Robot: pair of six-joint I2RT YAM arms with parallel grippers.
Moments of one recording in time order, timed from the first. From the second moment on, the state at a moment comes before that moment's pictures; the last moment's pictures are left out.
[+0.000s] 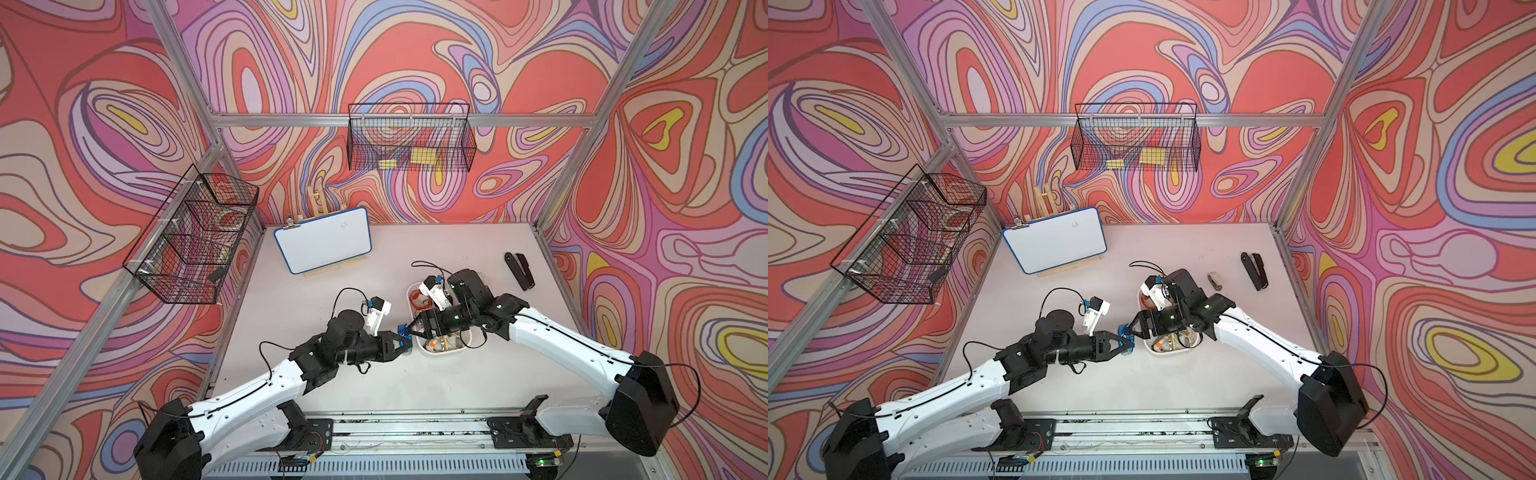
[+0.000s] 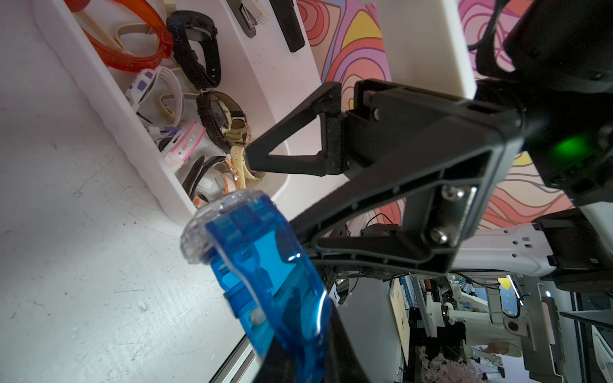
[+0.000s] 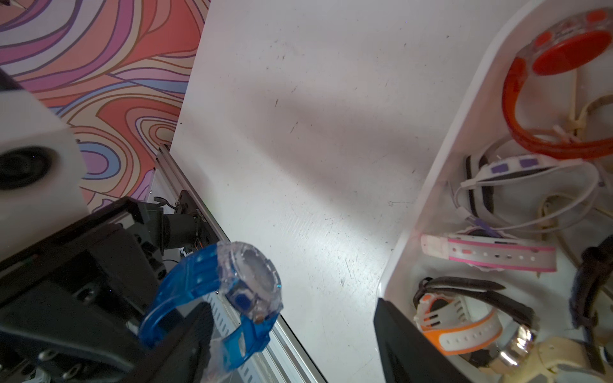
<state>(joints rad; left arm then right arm) -0.82 0.98 0.53 0.04 0.44 -0.92 0.65 1.33 0.97 -0.51 -0.53 0.40</state>
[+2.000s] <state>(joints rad) -0.80 0.95 0.51 0.09 0.45 -0.99 0.65 1.28 0.78 -0.20 -0.75 0.38</state>
